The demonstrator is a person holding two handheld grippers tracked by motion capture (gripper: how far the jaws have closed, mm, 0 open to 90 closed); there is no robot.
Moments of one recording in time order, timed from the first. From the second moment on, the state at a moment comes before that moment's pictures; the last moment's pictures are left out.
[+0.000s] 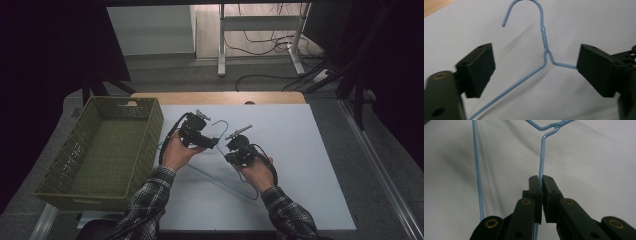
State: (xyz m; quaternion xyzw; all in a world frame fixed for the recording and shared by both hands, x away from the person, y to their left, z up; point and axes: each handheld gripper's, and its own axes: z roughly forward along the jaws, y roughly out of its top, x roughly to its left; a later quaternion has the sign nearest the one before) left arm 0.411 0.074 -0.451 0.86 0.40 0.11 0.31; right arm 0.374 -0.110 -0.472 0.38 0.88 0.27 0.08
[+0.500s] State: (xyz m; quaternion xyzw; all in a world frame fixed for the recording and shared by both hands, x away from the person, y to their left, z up) left arm 0.440 0.056 -0.486 0.86 0.40 0.05 0.33; right arm 0.373 -0.110 -0.473 0.38 0.88 0.27 0.08
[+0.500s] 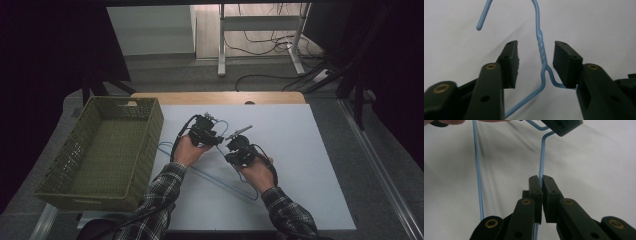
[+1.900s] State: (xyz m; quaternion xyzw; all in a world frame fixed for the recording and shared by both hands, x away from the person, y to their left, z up) left arm 0.407 0.068 -0.430 0.80 0.40 0.03 0.44; right arm 0.363 -0.132 -0.425 0.36 0.87 0.34 0.07
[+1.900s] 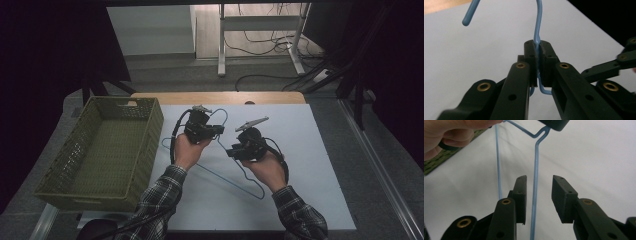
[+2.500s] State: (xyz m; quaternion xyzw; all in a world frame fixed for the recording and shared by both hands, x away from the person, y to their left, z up) left arm 0.380 0.077 -0.412 0.81 0.37 0.03 0.45; right arm 0.363 -0.127 -0.425 0.34 0.88 0.32 0.03
